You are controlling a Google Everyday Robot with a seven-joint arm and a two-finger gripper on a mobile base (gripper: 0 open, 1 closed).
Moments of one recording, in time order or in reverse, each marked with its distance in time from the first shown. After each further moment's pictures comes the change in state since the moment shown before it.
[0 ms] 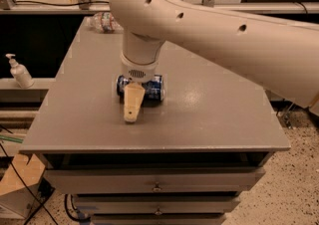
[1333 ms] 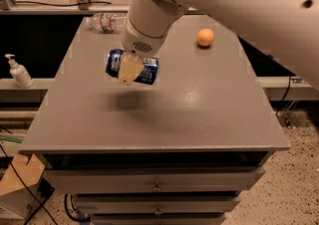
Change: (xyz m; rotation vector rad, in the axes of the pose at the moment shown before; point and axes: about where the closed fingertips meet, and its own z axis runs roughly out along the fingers) arm -0.031 -0.012 -0.081 0.103 -0.230 -0.076
